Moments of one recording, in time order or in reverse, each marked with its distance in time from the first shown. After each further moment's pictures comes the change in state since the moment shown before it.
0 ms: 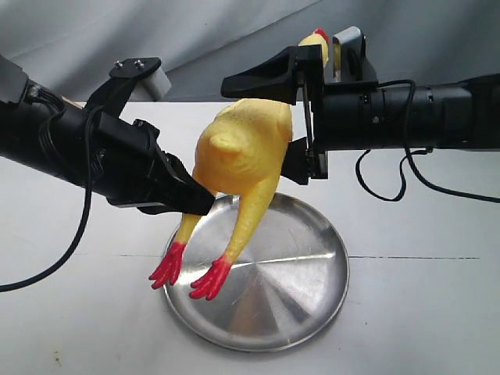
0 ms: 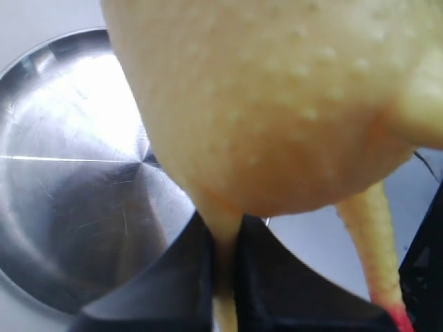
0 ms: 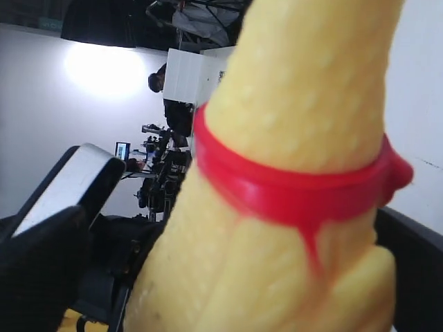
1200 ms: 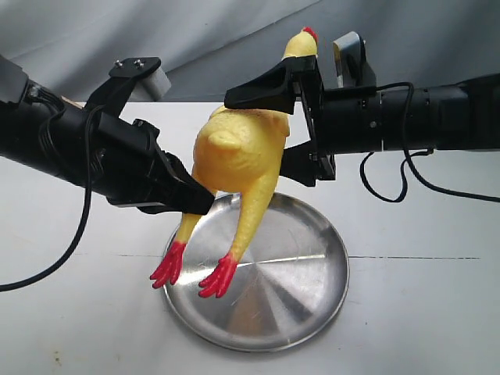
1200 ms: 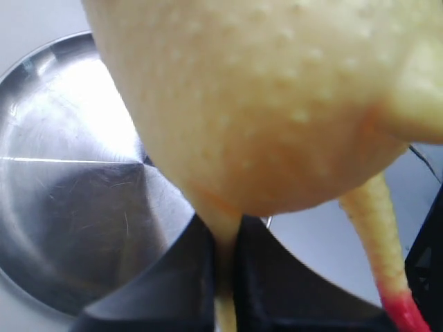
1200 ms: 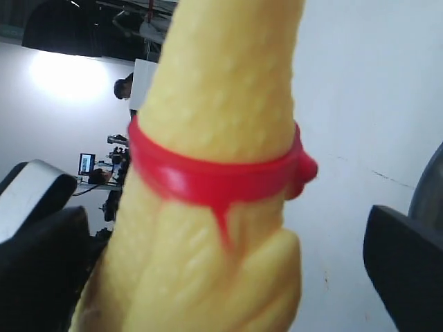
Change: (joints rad) left arm 0.000 0.000 0.000 0.000 -0.002 0.004; right arm 0.000 0.000 -0.002 -0.040 -0.081 -0.007
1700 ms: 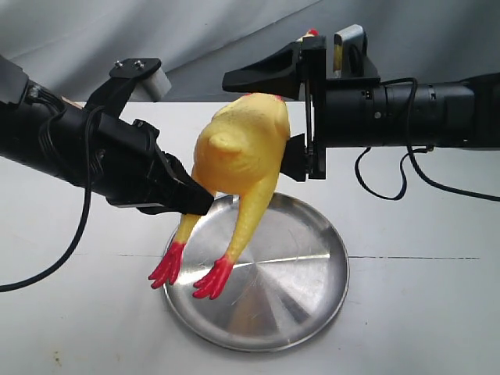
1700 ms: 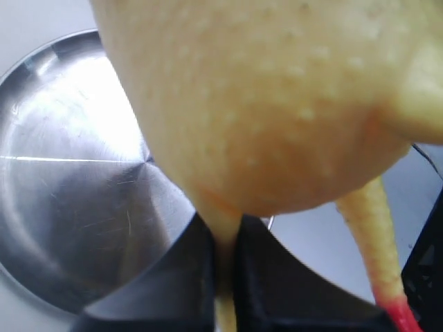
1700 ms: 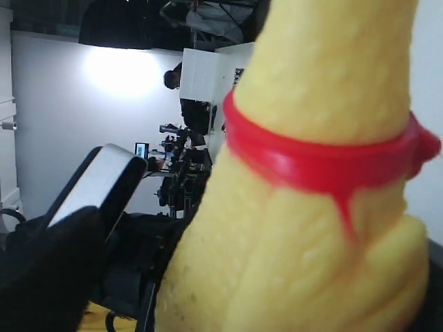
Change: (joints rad) left arm 0.000 0.000 0.000 0.006 0.000 0.000; right arm 0.000 0.000 0.000 0.060 0.117 0.049
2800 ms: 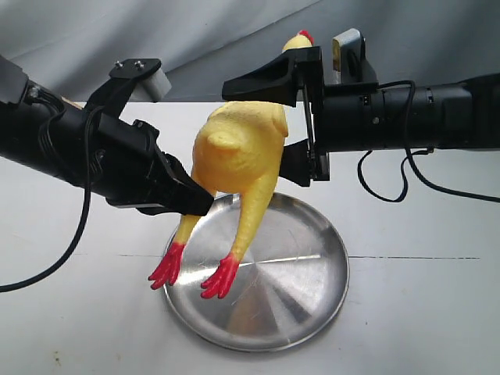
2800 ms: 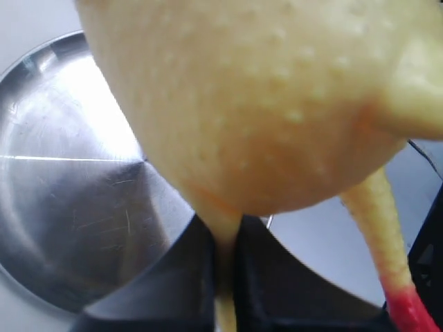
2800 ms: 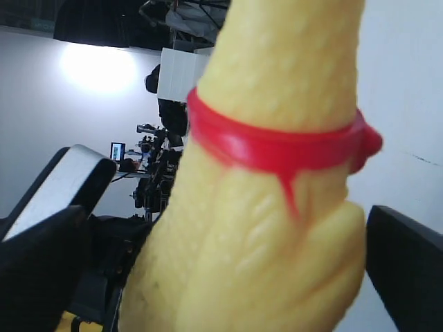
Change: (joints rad) left arm 0.000 0.000 0.000 0.000 0.003 0.000; right arm 0.000 0.000 0.000 -0.037 -0.044 -0.023
